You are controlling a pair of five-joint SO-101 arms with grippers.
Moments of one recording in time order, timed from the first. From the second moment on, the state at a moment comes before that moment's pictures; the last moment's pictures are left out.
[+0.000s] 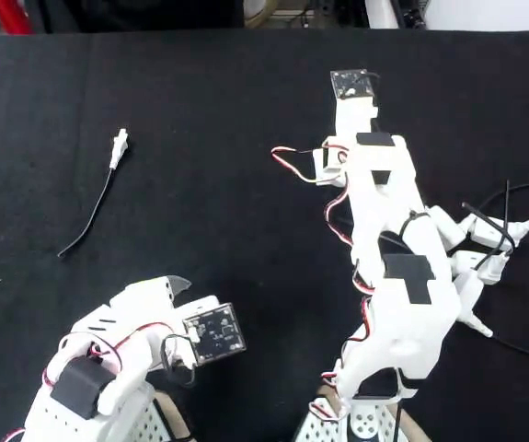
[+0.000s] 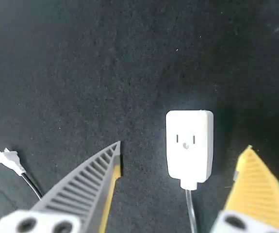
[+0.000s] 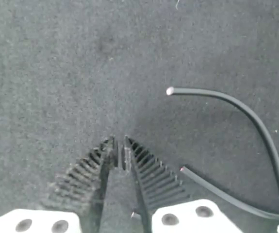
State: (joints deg) left arm 23.4 -104.0 80.7 76.8 -49.2; right arm 0.4 19.7 8.4 48.3 6.3
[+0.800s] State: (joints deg) left arm 23.3 -104.2 72.0 83.7 -36.4; right arm 0.4 19.7 8.4 48.3 6.3
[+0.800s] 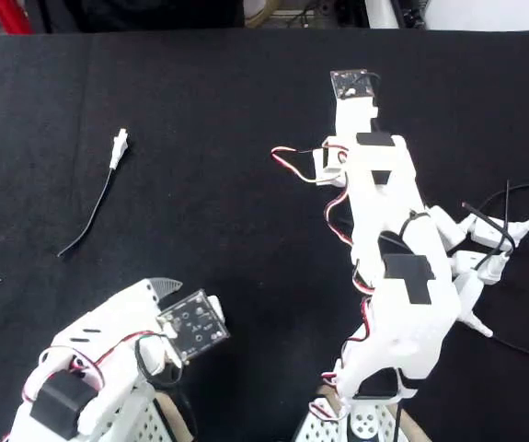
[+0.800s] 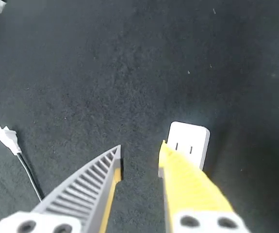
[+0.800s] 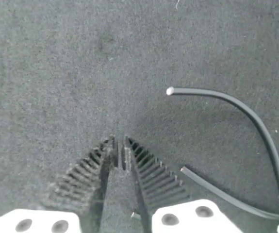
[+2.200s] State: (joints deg) left arm 21.1 -74.9 72.8 67.4 -25.5; right arm 0.4 19.7 8.4 48.3 6.3
